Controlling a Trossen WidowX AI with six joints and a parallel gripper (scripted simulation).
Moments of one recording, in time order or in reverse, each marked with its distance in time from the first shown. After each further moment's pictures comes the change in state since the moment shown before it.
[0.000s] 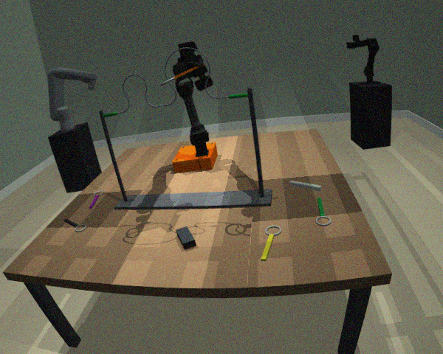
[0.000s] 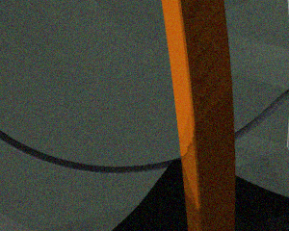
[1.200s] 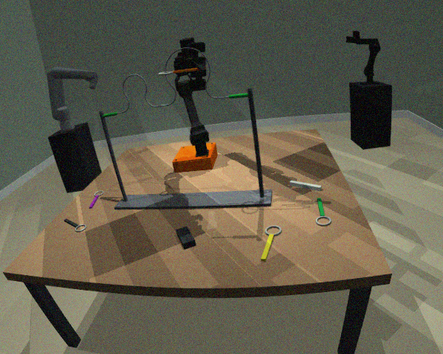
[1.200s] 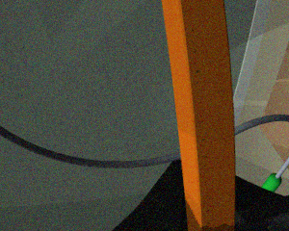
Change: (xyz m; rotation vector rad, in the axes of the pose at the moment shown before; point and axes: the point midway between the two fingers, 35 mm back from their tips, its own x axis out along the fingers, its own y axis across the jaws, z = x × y) arm 0.000 -0.012 0.001 -0.332 -0.032 -0.190
